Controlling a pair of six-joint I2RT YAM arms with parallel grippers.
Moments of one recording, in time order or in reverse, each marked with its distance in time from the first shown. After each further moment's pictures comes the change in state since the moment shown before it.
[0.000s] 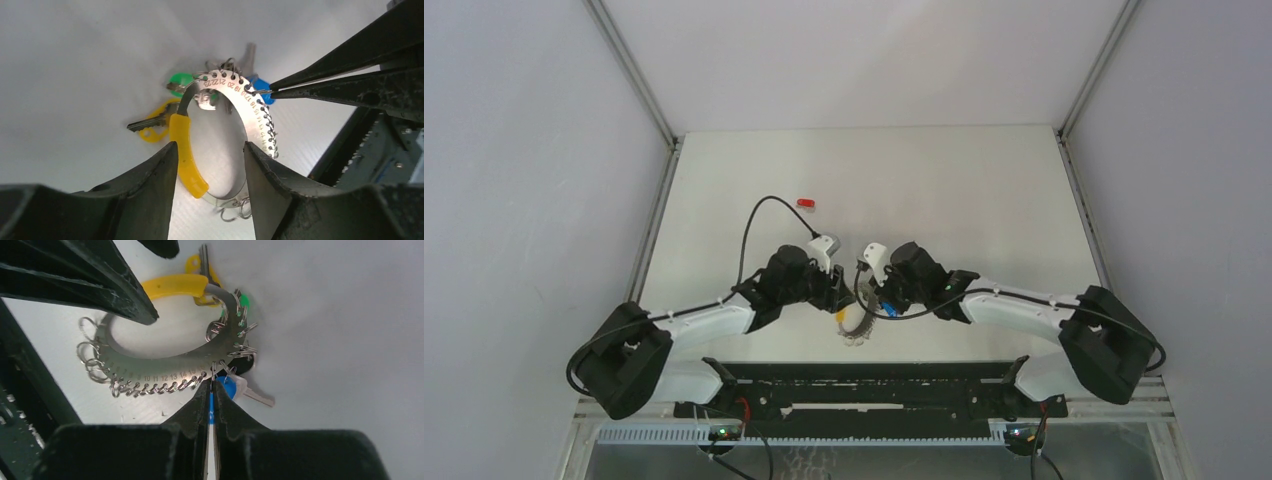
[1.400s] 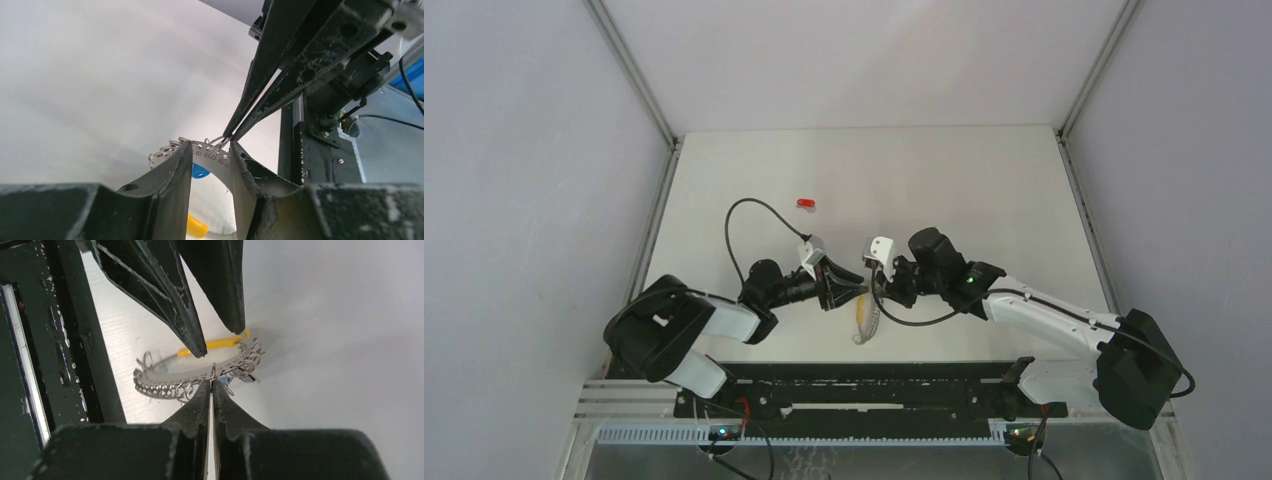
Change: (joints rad) left arm 0.084 0.182 -0.220 1.038 0.414 -0.066; right arm -0.069 -0.188 0.049 -0.111 -0.261 -0.154
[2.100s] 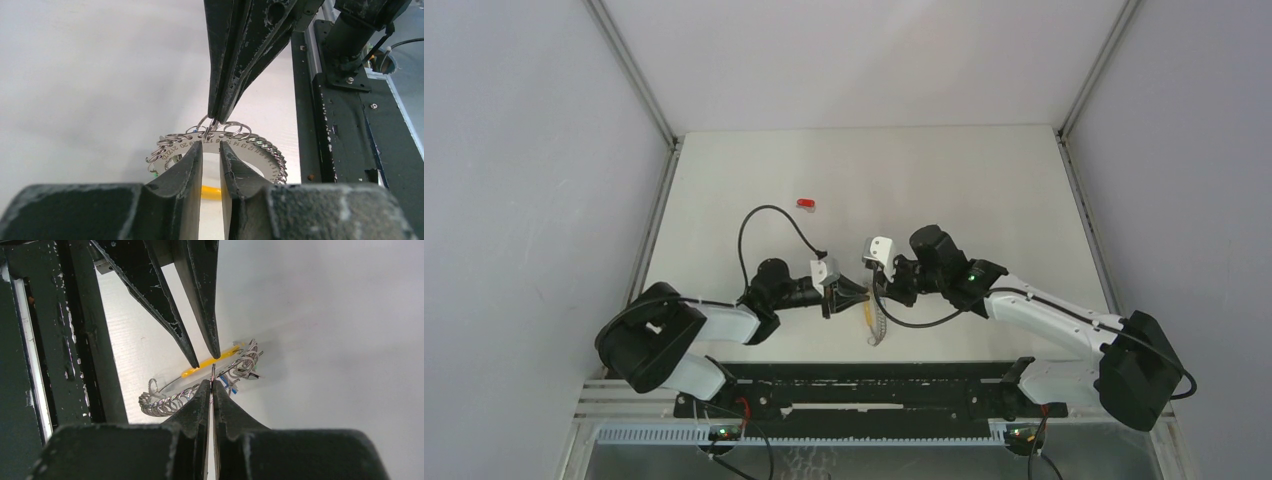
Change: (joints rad) left arm -0.051 -0.033 0.021 -0.148 0.076 0.364; right arm -0.006 -0.007 0.030 -0.037 -0.048 -0.048
